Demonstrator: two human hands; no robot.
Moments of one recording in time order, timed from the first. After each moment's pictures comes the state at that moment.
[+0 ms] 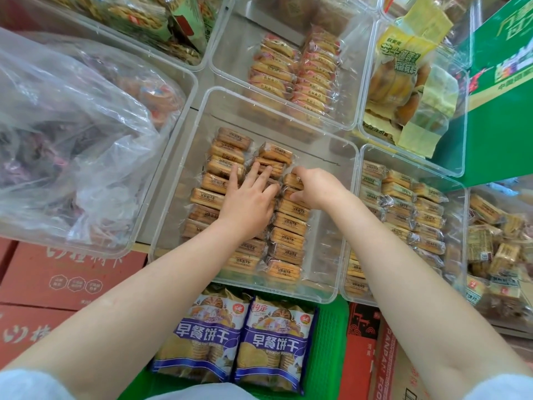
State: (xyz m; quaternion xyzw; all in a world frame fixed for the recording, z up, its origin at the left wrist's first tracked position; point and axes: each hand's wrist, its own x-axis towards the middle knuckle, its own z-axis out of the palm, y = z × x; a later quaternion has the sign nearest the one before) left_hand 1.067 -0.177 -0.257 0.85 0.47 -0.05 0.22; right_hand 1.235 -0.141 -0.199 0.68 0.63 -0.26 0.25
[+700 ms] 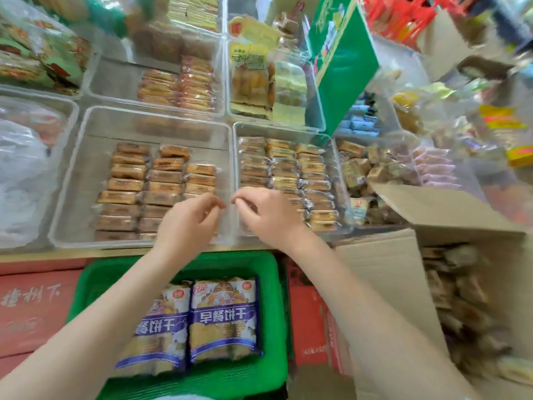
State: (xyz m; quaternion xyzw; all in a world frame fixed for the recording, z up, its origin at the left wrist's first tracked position) left_hand 1.103 -0.316 -0.126 0.75 0.50 0.16 0.40; right_hand 1.268 -0.362 -0.074 0.70 0.65 -0.25 -0.15
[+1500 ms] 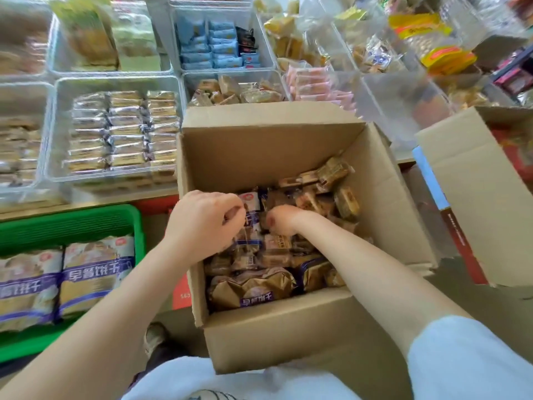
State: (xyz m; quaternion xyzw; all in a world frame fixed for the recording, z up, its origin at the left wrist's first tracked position) left_hand 1.418 -0.616 -0.069 0.92 0.30 0.16 0.18; right_hand 1.629 -0.667 -0.140 0.71 0.55 -0.38 0.21
